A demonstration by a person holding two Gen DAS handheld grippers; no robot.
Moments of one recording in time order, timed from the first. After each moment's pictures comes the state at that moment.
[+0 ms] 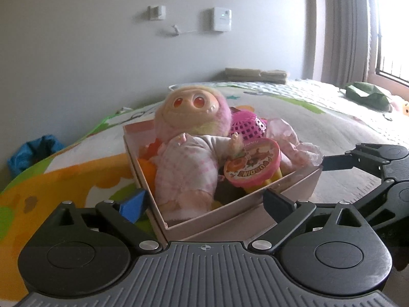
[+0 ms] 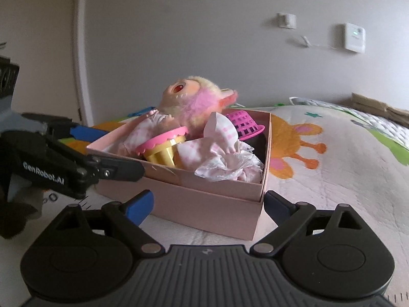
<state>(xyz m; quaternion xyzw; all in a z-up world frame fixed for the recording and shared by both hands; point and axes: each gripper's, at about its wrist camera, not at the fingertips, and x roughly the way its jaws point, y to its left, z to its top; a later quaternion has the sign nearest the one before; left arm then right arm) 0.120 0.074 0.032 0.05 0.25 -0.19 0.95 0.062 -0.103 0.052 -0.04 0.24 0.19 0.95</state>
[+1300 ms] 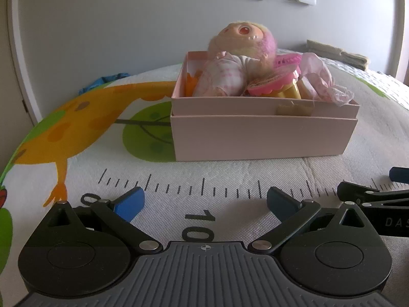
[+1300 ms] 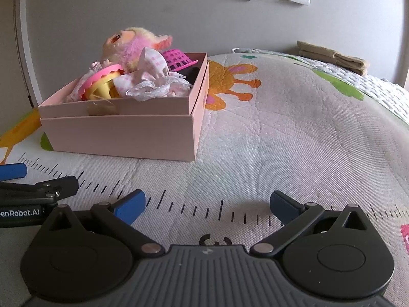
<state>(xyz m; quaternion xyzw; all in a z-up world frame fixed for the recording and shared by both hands) 0.077 0.039 -0.017 -0.01 0.33 0.03 0.94 0.053 -0.143 0.028 -0.02 0.34 0.07 0.94</state>
